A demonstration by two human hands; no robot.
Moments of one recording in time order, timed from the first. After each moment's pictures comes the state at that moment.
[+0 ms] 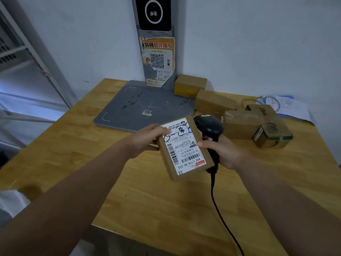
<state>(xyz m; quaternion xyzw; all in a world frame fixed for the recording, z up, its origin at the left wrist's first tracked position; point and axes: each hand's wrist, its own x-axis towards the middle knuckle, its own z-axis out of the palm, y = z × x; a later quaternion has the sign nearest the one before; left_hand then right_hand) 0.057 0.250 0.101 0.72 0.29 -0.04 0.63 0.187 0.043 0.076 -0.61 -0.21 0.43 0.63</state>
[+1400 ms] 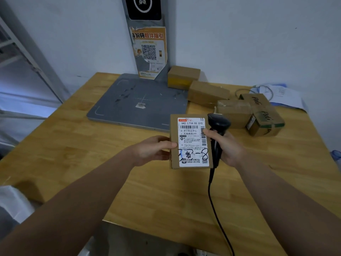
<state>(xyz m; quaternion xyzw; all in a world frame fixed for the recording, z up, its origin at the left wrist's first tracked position) 0.057 0.212 0.054 0.68 0.25 -0.12 0.68 0.190 0.013 0.057 -0.62 -0.07 0.39 0.68</state>
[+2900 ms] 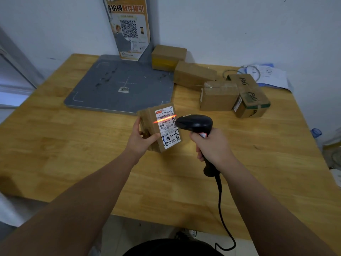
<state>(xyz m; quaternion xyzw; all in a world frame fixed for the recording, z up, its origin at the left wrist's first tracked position) 0.063 0.193 -0.017 0.70 0.34 0.12 0.61 0.139 -0.010 0.064 -0.82 -0.11 0.23 0.50</state>
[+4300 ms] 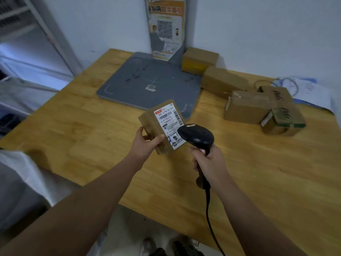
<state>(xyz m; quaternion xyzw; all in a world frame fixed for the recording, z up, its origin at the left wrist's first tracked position) 0.022 0.208 -0.012 0.62 0.44 0.16 0.63 0.114 0.018 0.039 -0.74 -0.18 0.30 0.58</state>
